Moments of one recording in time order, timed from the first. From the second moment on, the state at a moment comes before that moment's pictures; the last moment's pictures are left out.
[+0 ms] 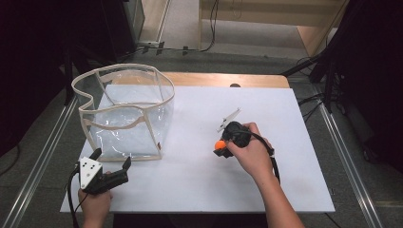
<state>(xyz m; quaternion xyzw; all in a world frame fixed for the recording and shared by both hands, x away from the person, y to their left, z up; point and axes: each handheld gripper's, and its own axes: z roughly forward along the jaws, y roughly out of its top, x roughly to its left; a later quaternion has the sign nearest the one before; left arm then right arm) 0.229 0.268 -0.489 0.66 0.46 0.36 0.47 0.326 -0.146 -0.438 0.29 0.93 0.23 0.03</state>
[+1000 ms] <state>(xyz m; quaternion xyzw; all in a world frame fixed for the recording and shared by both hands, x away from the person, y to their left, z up) 0.228 0.266 -0.492 0.67 0.46 0.36 0.46 0.338 -0.113 -0.413 0.25 0.94 0.24 0.03</state>
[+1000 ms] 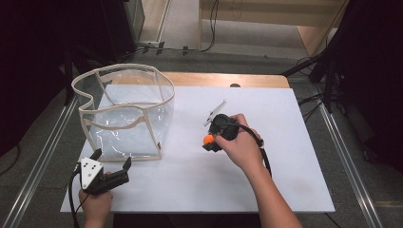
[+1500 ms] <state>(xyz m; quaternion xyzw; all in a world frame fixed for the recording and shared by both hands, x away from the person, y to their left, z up) 0.228 0.265 -0.492 0.67 0.46 0.37 0.46 0.342 -0.102 -0.406 0.24 0.94 0.24 0.03</state>
